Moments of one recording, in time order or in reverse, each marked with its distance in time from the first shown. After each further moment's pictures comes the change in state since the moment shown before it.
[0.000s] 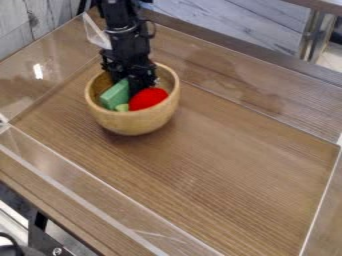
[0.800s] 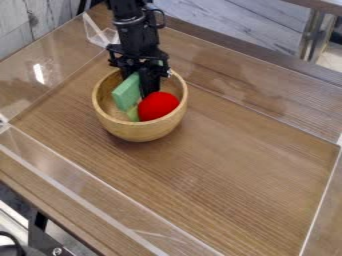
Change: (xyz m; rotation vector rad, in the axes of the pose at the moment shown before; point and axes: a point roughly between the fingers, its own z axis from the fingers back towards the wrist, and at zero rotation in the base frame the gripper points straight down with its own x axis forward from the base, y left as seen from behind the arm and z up) arm 0.003 -0.009 0.014 -0.023 -0.038 0.078
